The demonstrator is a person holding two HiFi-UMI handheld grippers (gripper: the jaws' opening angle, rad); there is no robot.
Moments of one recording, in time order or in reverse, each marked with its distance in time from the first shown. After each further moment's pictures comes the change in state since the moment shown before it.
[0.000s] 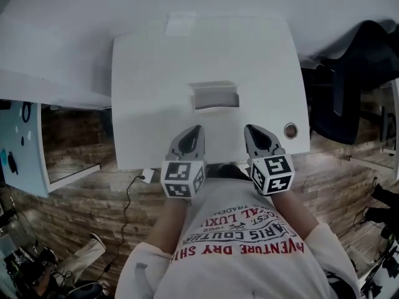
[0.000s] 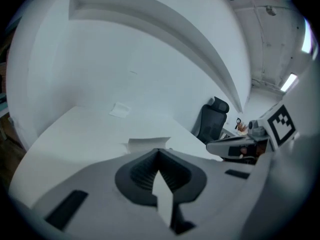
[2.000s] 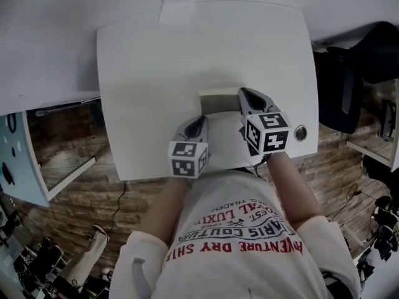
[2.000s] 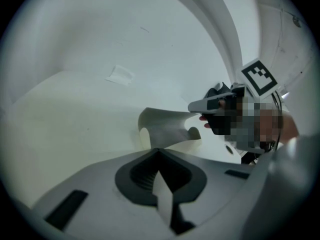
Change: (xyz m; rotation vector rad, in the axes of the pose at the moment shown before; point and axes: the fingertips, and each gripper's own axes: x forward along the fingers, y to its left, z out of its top) left arm 0.092 0.053 -0.062 -0.069 0.255 -0.098; right arm 0.144 -0.030 0.032 0.058 0.121 -0.038
